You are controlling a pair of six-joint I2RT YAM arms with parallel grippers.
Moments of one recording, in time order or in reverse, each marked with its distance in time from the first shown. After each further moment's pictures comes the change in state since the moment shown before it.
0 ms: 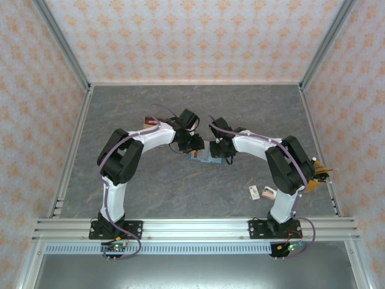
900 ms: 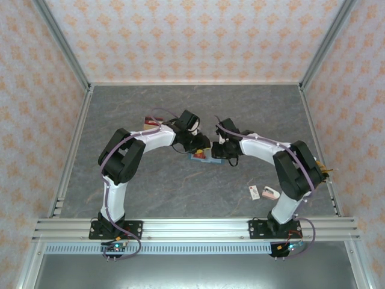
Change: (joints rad) left arm 0.000 0.011 -0.047 0.193 0.175 -0.114; right arm -0.040 -0.108 -0.106 0.087 -0.150 0.013
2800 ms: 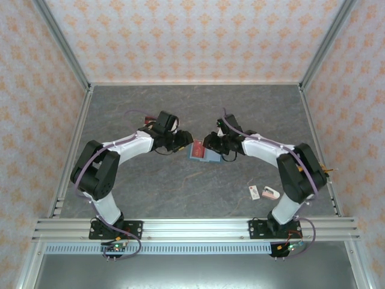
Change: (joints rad) left arm 0.110 -0.291 -0.277 0.090 -0.132 -0.021; right arm -0.006 -0.001 0.008 0.196 -0.171 0.344
